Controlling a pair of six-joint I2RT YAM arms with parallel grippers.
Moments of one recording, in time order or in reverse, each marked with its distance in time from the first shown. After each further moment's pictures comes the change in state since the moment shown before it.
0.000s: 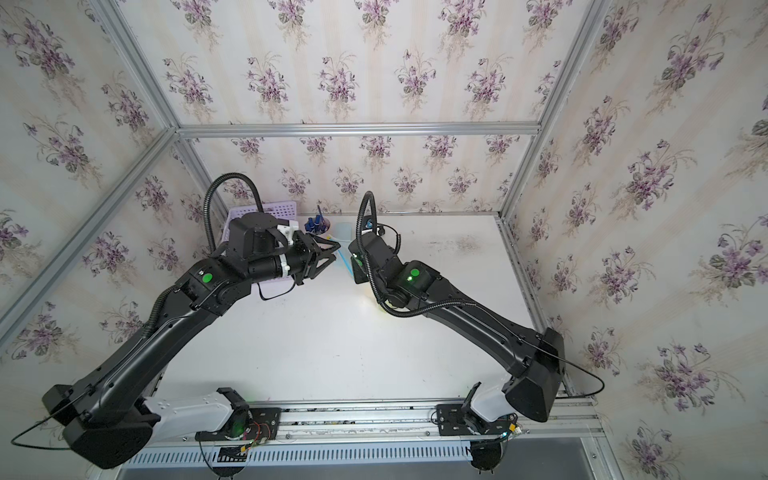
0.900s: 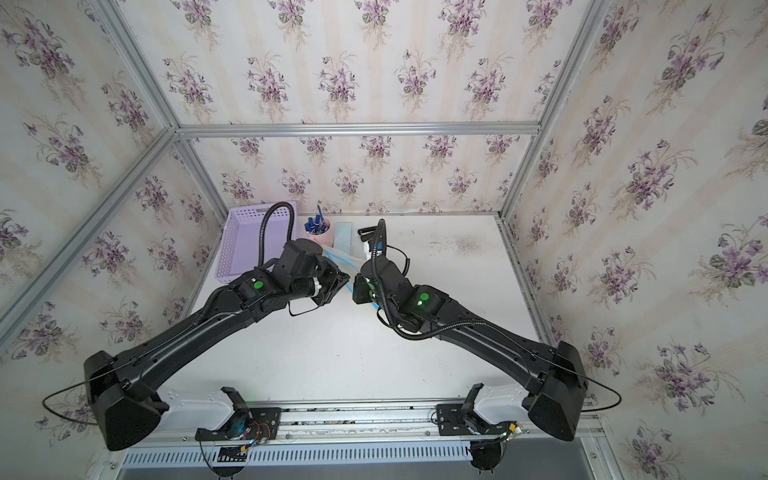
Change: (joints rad) left arm -0.103 0.137 -0.155 0.053 -0.205 -0.135; right arm 0.018 -0.153 -0.271 0.192 -0.199 0.188
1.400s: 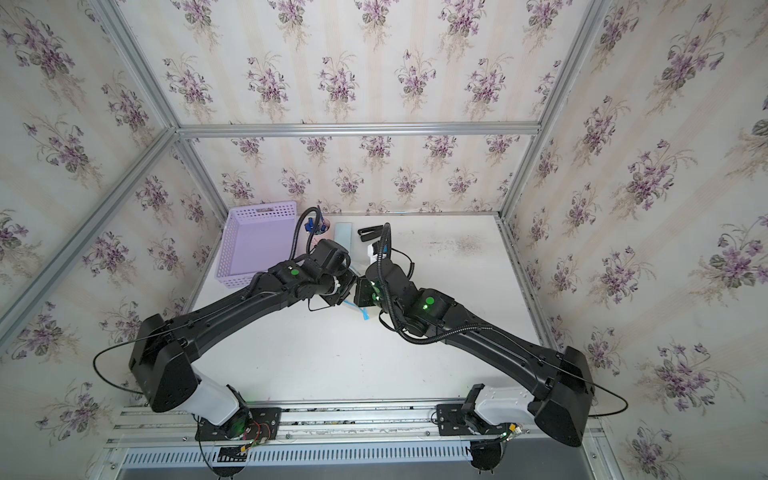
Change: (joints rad) left arm 0.002 0.239 0.040 -0.027 -0.029 -0.003; right arm 0.000 -0.038 -0.037 0.004 -0.072 0.083
